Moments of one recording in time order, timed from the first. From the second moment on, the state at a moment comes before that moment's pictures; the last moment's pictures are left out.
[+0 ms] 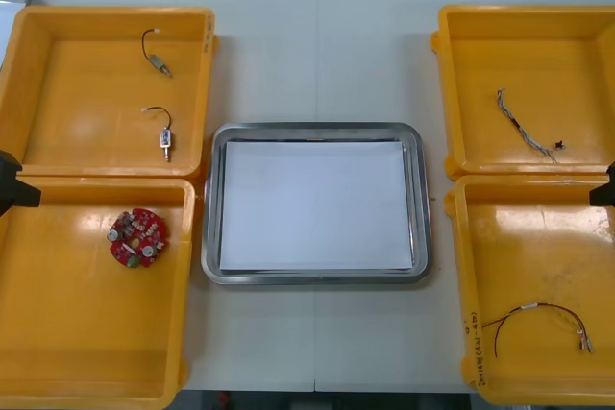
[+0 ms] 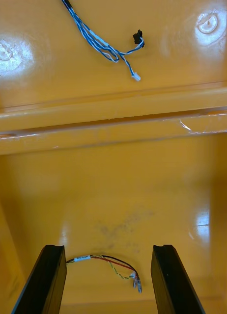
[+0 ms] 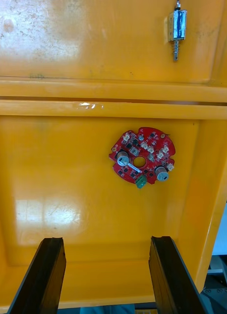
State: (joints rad) right arm -0.20 -0.71 -0.36 -2.12 -0.80 1.92 1.28; left arm -0.16 0.92 0.35 -2.30 1.10 1.91 -1.04
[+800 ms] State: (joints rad) right arm -0.20 -0.71 -0.36 -2.12 -0.80 1.92 1.28; left arm -0.16 0.92 0.35 -2.30 1.10 1.91 -1.04
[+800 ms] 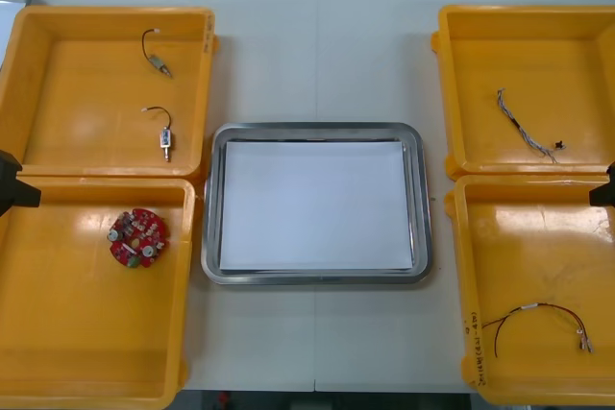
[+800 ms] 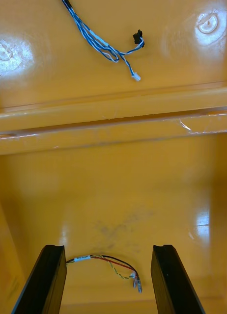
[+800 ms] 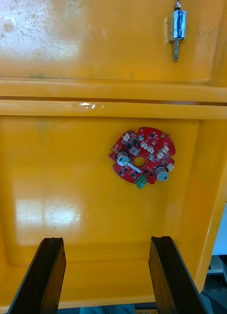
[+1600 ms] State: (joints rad) right arm -0.20 -0.71 -0.36 -2.12 -0.80 1.92 1.28; left arm -0.16 0.92 0.35 -2.30 1.10 1.91 -1.04
